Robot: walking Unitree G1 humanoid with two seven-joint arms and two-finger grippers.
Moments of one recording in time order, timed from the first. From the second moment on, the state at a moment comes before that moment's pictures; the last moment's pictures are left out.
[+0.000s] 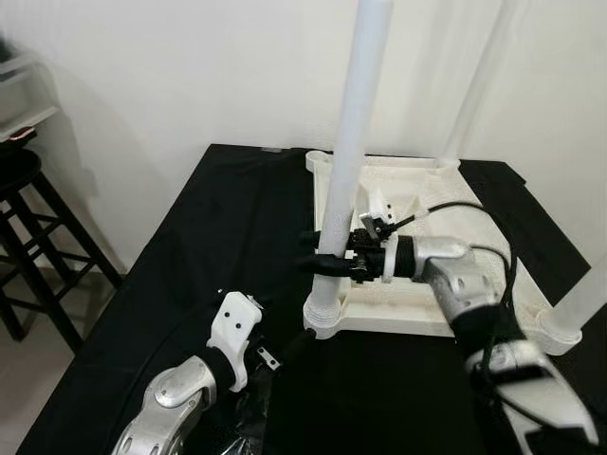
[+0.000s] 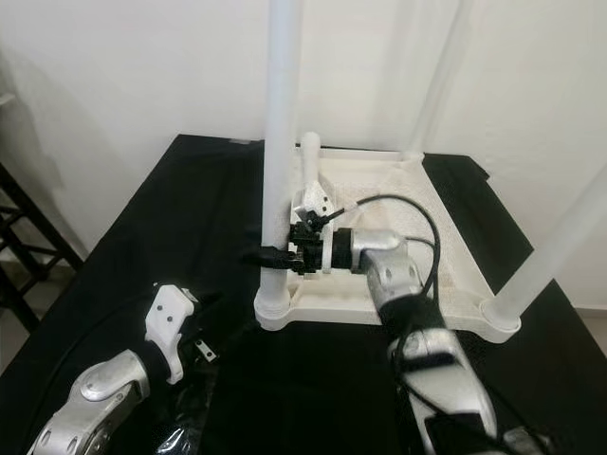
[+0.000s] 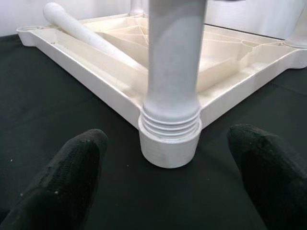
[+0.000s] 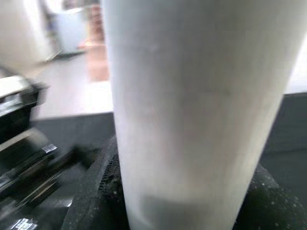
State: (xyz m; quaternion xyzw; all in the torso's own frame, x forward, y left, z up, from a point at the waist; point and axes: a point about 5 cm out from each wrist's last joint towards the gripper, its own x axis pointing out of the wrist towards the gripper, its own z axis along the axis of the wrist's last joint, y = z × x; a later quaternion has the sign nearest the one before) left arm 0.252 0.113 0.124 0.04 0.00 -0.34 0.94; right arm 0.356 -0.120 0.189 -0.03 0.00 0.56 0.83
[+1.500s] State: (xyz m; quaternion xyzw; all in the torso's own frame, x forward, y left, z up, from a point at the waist) left arm 0.255 0.114 0.123 0.04 0.00 -0.35 0.94; right arm 0.363 -0.100 0.221 -0.05 0.01 0.64 0.77
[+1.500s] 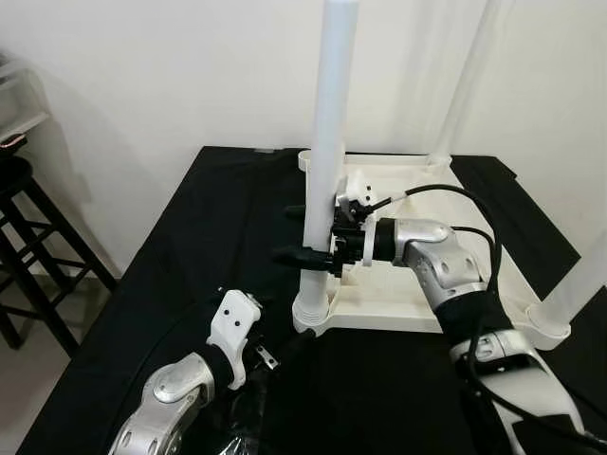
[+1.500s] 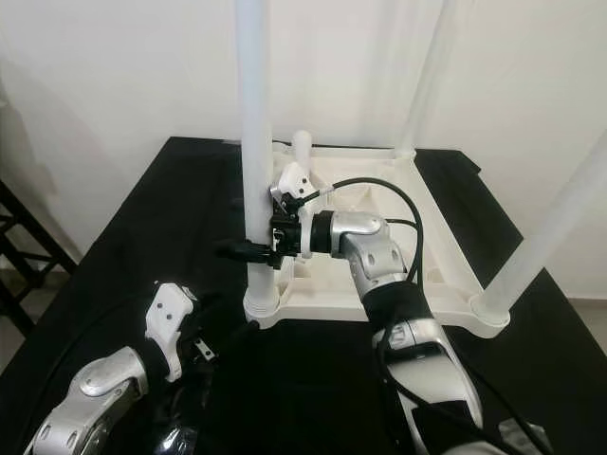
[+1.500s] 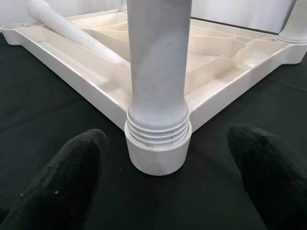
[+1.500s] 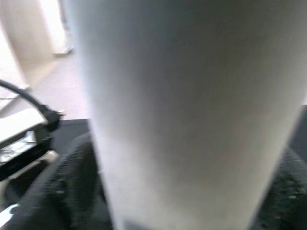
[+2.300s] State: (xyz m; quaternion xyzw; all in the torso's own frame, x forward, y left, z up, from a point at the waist) left arm 0.254 0.118 0.122 0.06 0.01 -0.35 0.93; right arm 0.313 -0.067 0.174 -0.04 -0.01 0.34 0.94
